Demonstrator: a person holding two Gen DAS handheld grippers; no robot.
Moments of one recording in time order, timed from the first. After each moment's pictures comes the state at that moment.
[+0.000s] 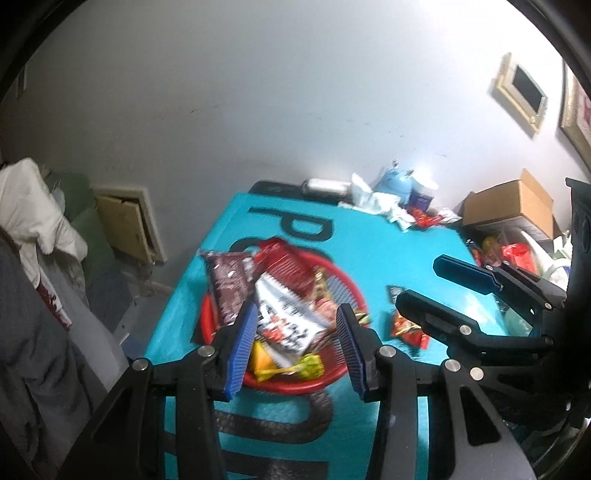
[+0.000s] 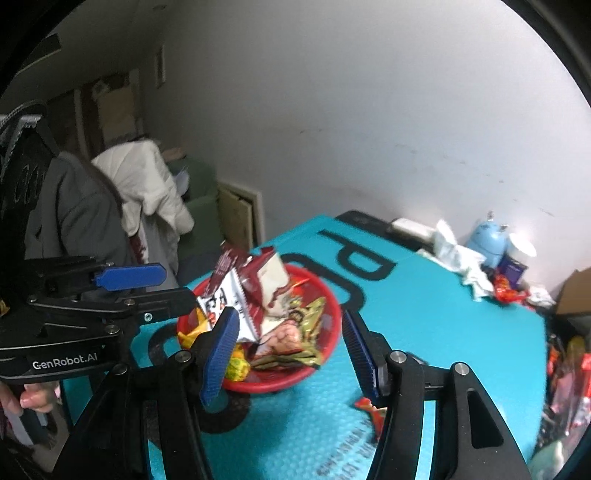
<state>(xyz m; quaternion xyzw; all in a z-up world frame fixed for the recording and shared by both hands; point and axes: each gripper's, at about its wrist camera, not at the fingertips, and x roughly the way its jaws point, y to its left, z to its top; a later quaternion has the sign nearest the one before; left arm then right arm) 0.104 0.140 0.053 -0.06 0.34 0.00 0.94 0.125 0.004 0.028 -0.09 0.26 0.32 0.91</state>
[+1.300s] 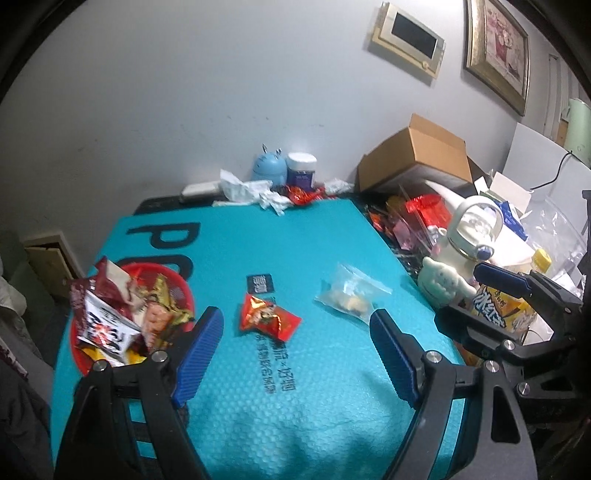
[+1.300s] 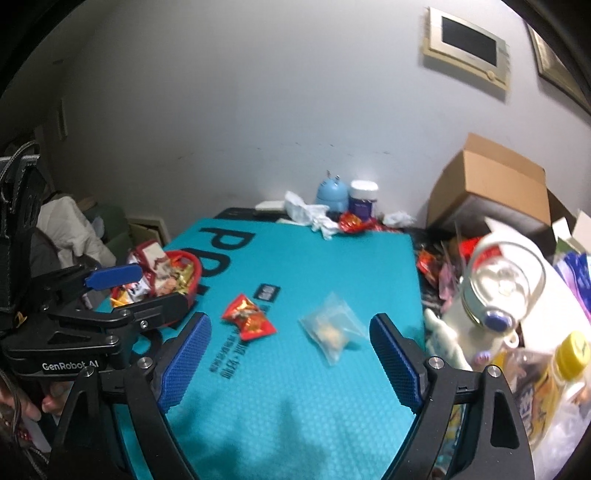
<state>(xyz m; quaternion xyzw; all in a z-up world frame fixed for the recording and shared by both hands) 0.096 -0.008 0.052 0.00 0.35 -0.14 0.93 0.051 -0.167 0.026 0.00 0.28 0.14 0.95</state>
